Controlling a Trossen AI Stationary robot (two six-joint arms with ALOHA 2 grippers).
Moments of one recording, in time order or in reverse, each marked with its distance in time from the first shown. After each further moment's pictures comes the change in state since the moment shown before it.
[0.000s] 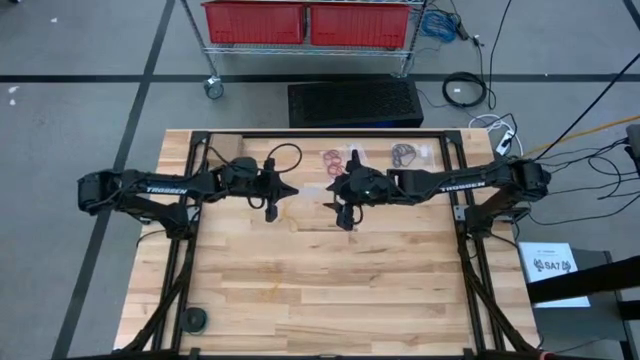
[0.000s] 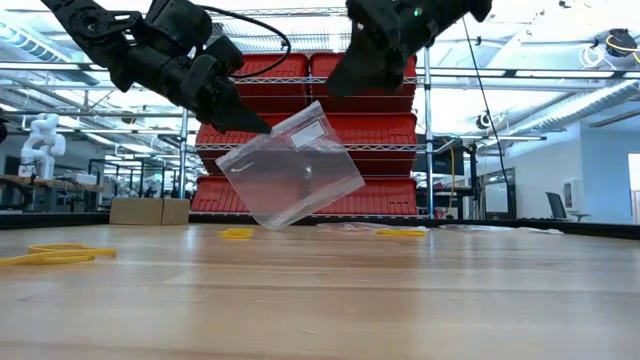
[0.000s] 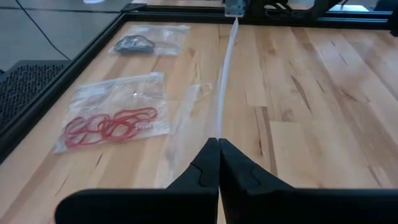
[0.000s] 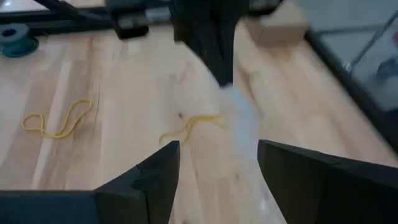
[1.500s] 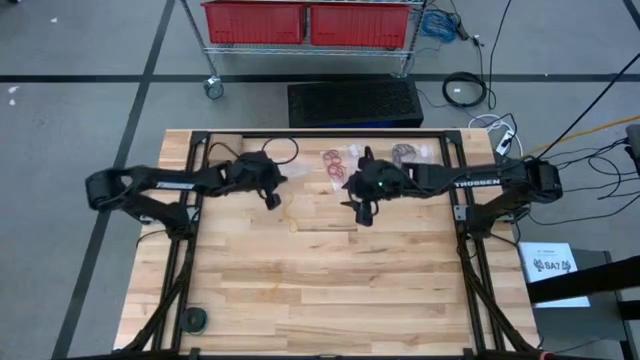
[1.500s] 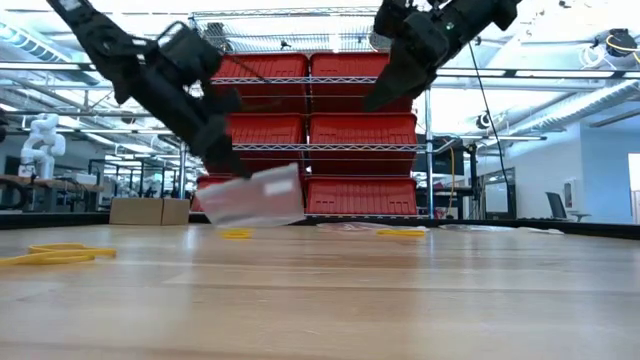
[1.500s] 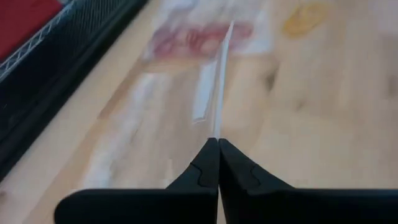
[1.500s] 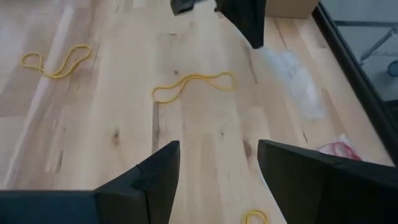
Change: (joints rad) left arm 0.122 0.104 -0.002 -0.128 -0.223 0.027; right arm -0.091 -0.119 -0.112 -0.101 -0.128 -0.142
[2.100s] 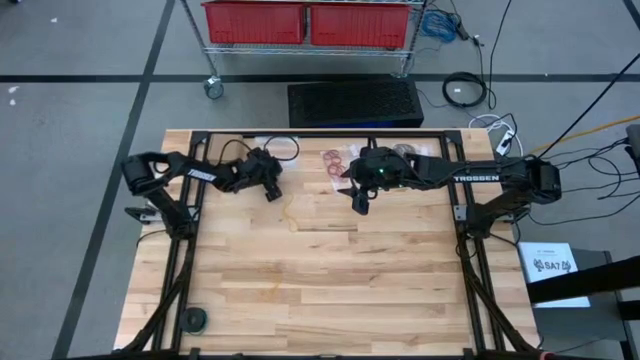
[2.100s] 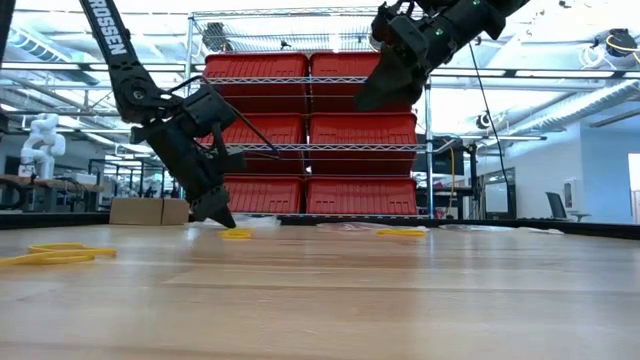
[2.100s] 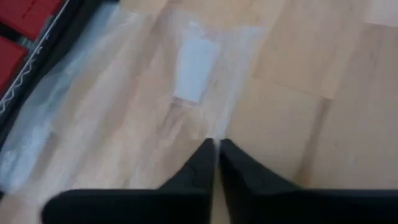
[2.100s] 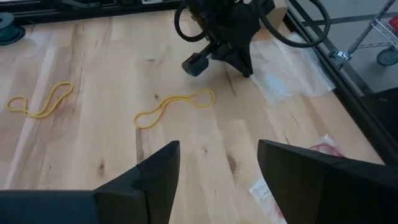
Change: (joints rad) left arm 0.132 0.315 0.005 0.132 -0.161 0.154; right arm -0.078 0.000 0.000 0.070 -0.024 0.071
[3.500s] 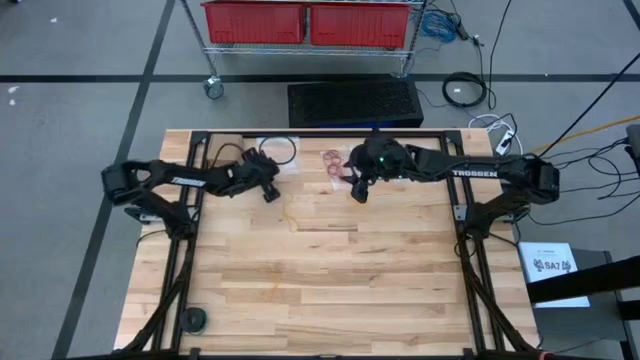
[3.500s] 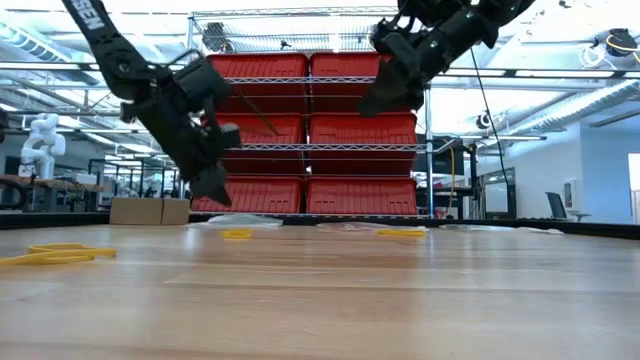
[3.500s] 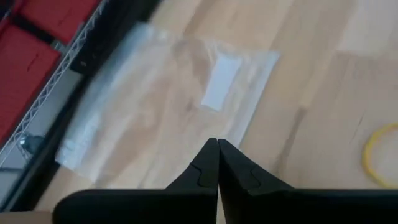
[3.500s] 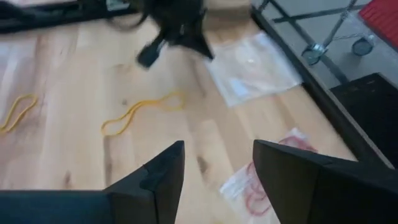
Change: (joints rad) left arm -0.102 -0.161 -0.005 -0.125 -0.145 -0.072; right arm -0.094 0.007 0.000 0.024 -0.004 0.004
